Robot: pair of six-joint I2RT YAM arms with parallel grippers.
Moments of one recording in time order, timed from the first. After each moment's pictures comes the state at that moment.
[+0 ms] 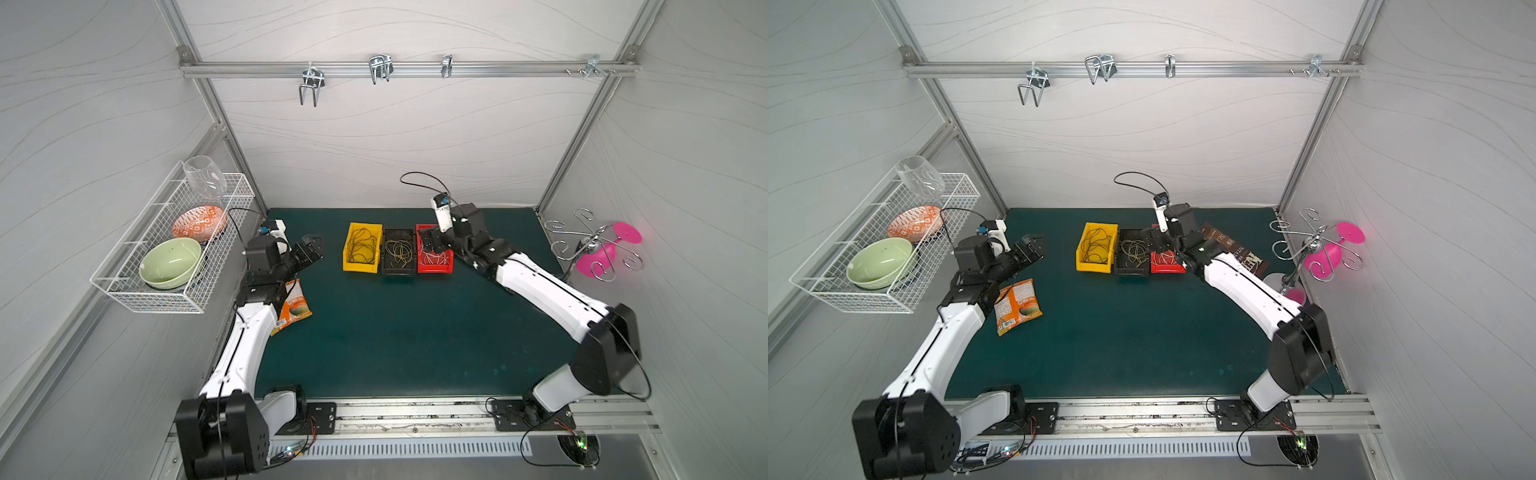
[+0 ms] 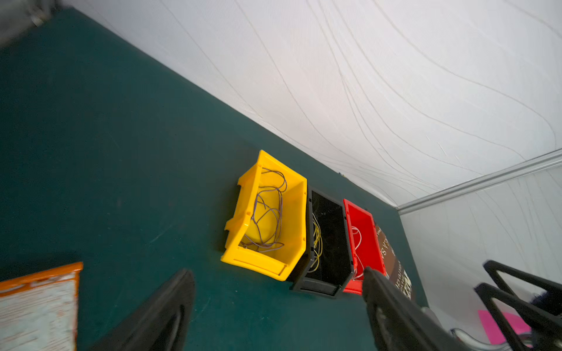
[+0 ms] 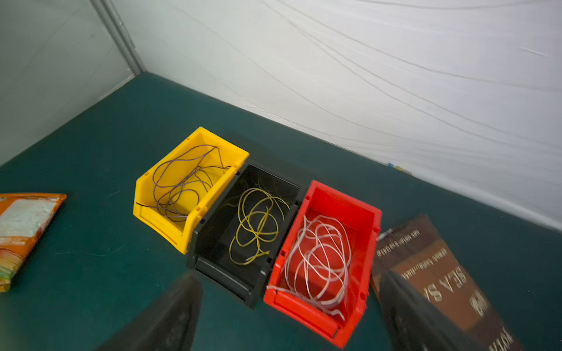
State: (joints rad) left arm 0.13 1.07 0.83 -0.15 0.34 -0.56; right arm 0.63 1.47 1.29 -0.27 0.16 0.01
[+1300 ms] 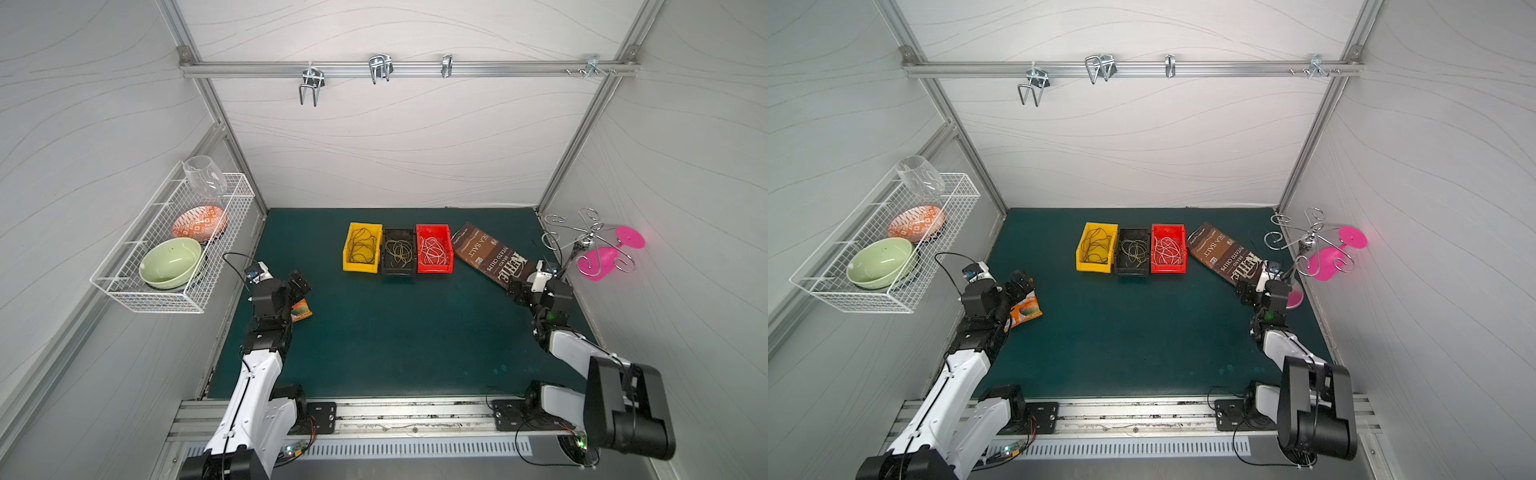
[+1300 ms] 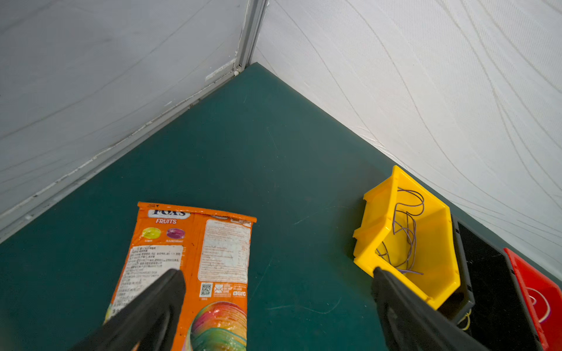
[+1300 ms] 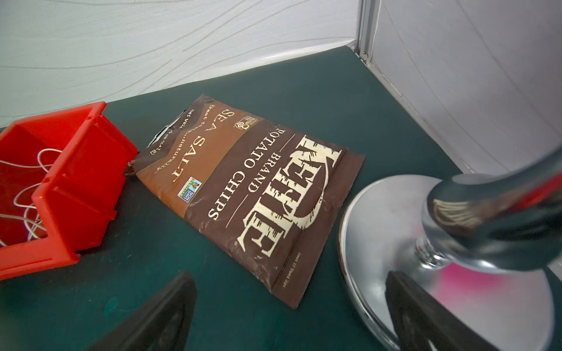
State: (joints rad) left arm 0.13 0.83 0.45 -0.04 -0.14 -0.47; right arm -0.11 1.25 0.31 0.52 -0.08 0.10
